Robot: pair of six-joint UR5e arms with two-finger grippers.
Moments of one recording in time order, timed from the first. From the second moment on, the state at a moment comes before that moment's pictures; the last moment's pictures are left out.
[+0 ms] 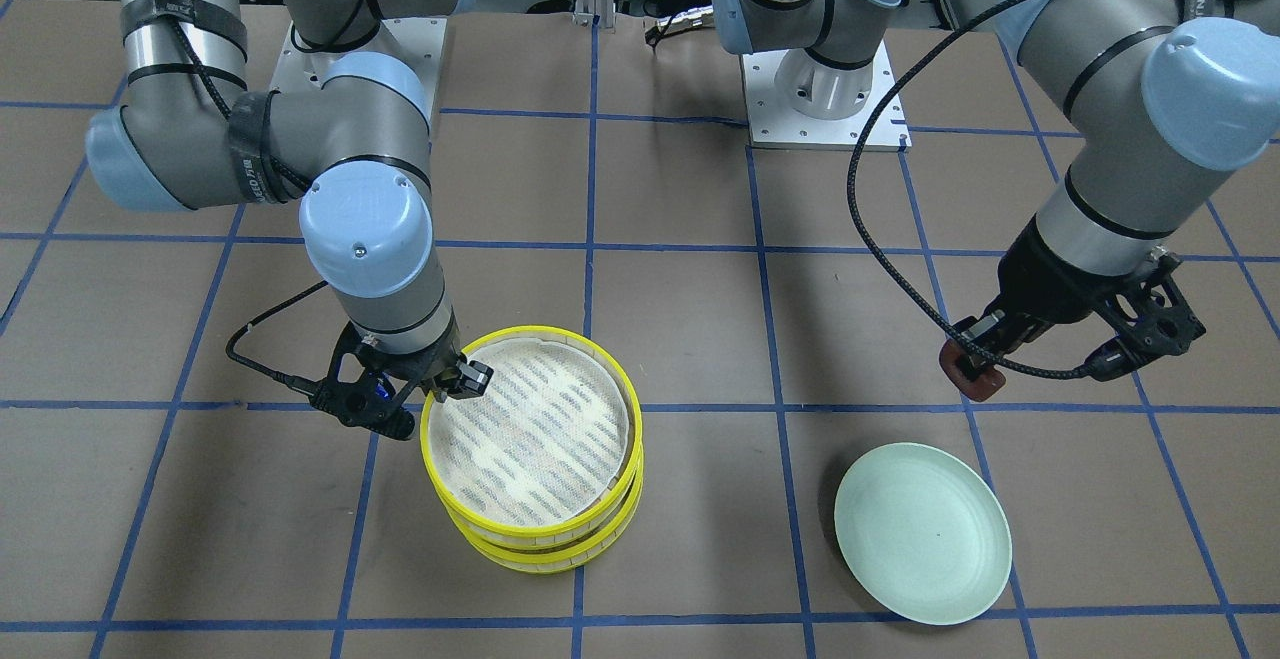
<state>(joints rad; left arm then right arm) -1.37 -1.75 -1.61 -1.25 1.56 -0.23 1.73 -1.18 1.59 -1.95 -1.61 0.51</state>
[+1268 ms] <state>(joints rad) -1.37 -1.76 -1.61 -1.25 1.55 -0.23 1.72 -1.15 1.60 -2.01 -1.56 0.50</state>
